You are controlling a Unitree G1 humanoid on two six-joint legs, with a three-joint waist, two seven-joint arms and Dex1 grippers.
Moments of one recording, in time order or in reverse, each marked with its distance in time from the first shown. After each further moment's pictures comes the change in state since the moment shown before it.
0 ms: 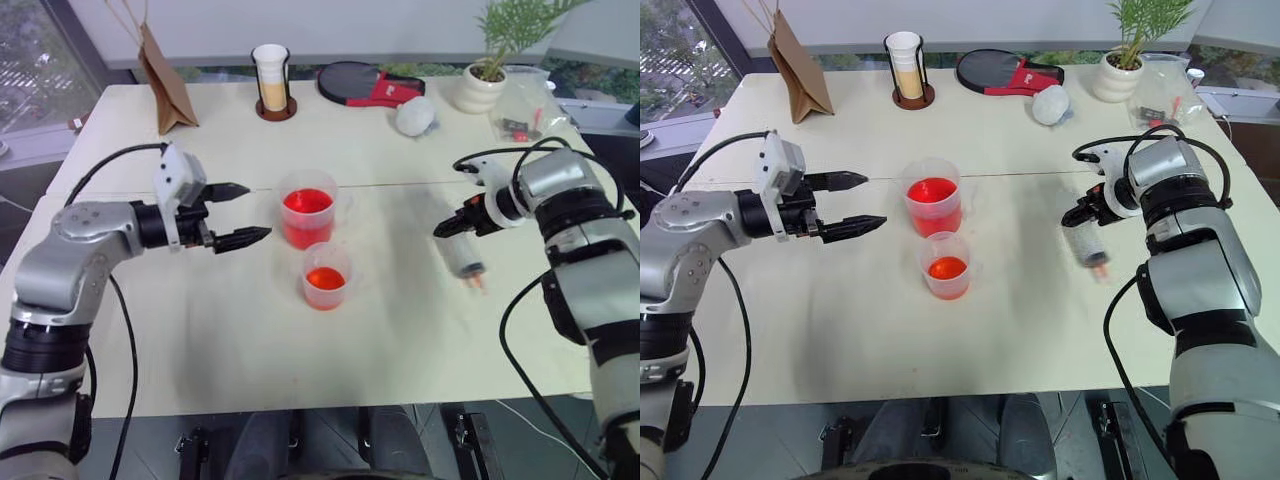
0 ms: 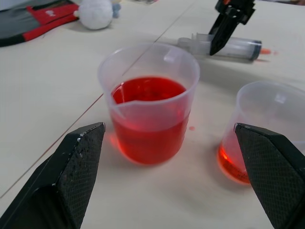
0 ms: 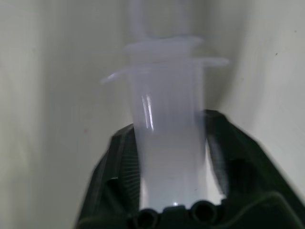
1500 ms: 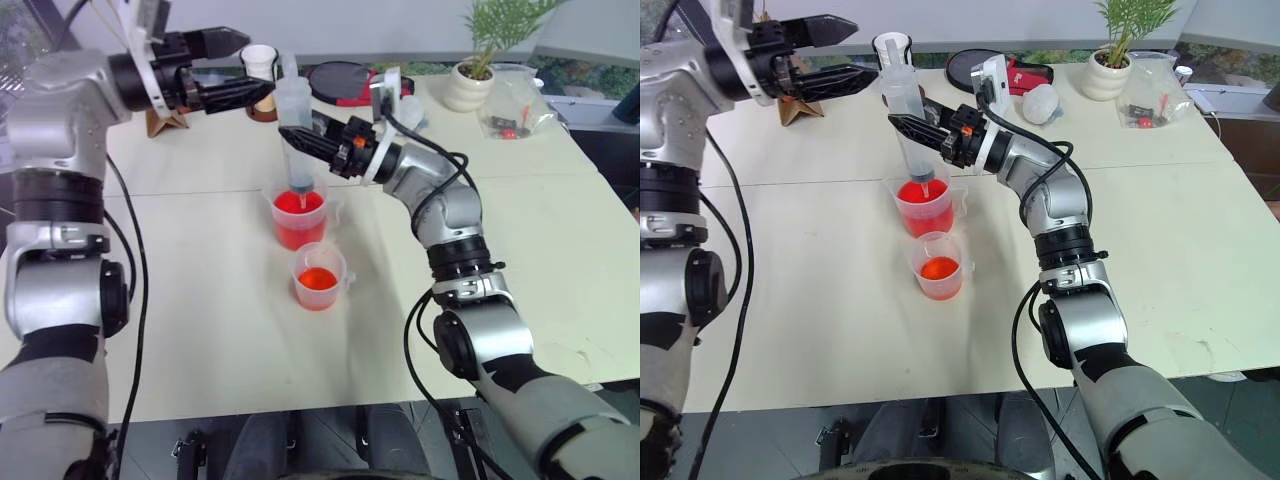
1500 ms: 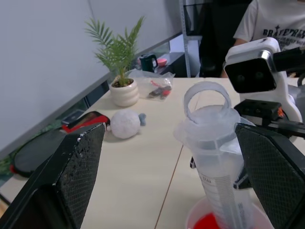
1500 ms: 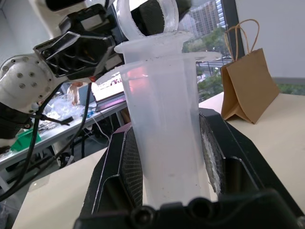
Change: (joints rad) left arm -0.762 -0.142 -0.048 0.803 0.163 -0.277 -0.265; right arm 0.252 0.525 -0.455 -0.596 0.400 -0.719 -0.111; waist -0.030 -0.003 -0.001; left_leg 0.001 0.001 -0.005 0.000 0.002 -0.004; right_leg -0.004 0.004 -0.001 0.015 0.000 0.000
